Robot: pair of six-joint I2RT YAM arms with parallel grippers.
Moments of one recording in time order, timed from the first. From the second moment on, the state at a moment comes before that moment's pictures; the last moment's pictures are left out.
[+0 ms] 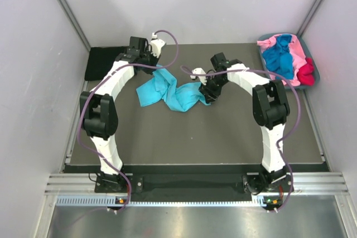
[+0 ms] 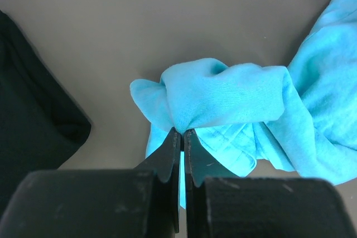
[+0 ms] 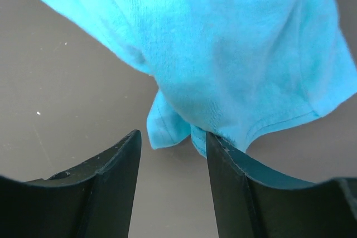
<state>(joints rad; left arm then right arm) -0.22 1.92 1.67 -0.49 0.24 0.37 0.40 2.12 1.68 -0.82 -0.49 -0.84</state>
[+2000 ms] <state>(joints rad) -0.22 1.80 1.75 -0.50 0.17 0.38 0.16 1.66 1.95 -0.81 -0.33 -0.59</state>
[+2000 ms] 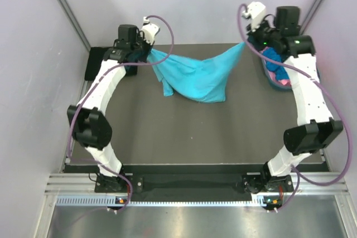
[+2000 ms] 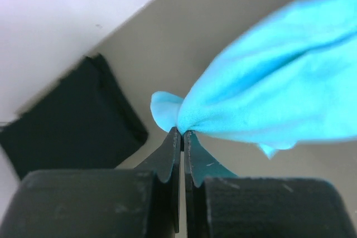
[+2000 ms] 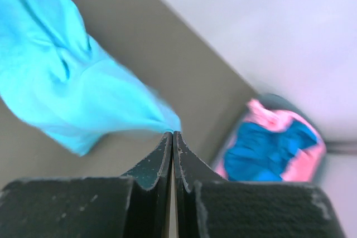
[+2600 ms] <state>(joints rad) -0.22 1.42 1.45 -0.34 0.19 0.42 0.12 1.35 1.66 -0.67 -0.29 -0.54</state>
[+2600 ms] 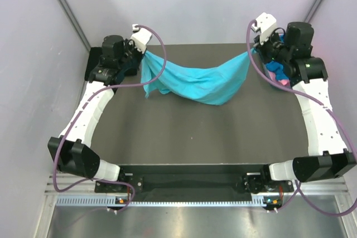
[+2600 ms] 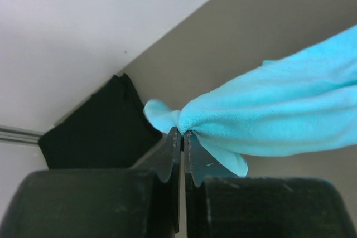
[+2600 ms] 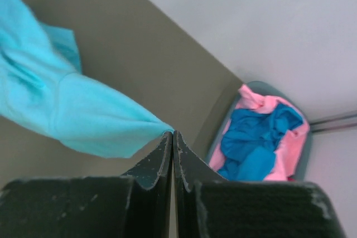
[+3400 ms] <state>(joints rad) -0.24 1.51 1.25 -0.82 0.49 0.44 0.27 1.86 1.83 -0.89 -0.60 -0.54</state>
